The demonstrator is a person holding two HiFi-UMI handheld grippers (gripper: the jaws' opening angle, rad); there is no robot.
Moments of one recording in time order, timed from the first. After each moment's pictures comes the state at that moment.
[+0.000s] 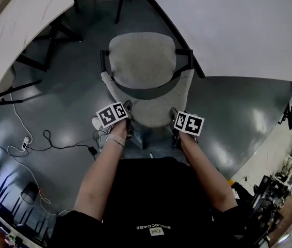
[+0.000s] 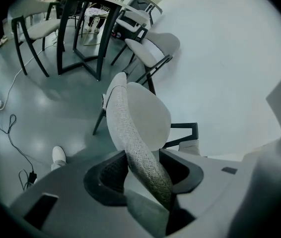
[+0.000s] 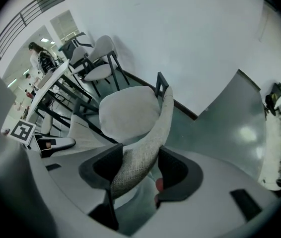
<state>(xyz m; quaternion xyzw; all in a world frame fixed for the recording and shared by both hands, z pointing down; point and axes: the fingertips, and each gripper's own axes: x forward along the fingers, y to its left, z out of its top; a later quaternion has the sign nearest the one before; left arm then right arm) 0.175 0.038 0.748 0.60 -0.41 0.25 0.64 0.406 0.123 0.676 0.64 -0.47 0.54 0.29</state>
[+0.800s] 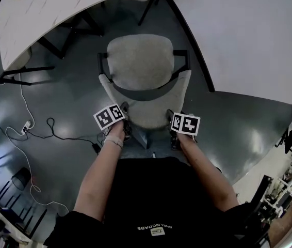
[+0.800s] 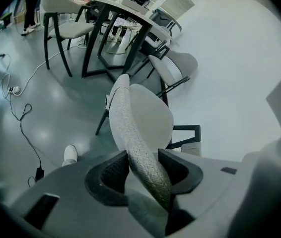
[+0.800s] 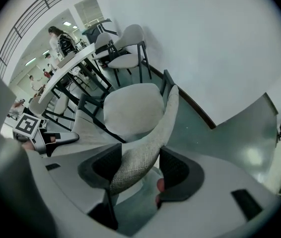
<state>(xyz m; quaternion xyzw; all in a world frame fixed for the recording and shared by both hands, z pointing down) 0.062 0.032 0.746 0.55 -0.48 0.19 0.65 0.303 0.077 0.676 0.56 -0.55 0.51 0.35</state>
